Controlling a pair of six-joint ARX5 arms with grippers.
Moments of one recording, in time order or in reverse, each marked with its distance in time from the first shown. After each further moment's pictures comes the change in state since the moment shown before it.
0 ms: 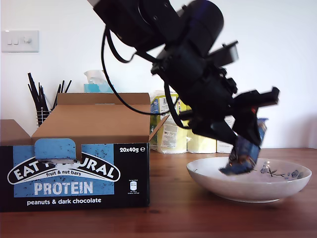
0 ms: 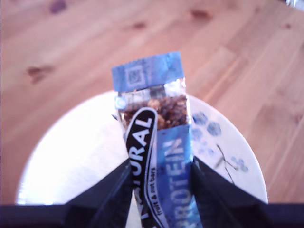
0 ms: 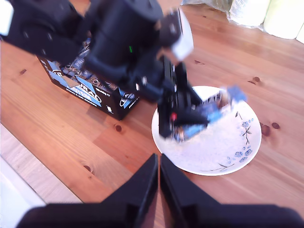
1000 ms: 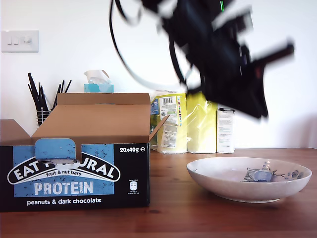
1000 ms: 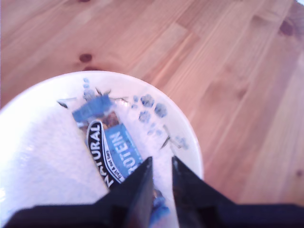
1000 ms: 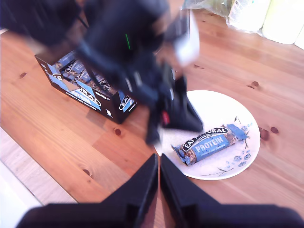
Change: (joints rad) left arm -0.023 -0.101 0.182 -0.389 0.093 0.000; right arm 0.000 0.000 0.000 0.016 0.000 -0.003
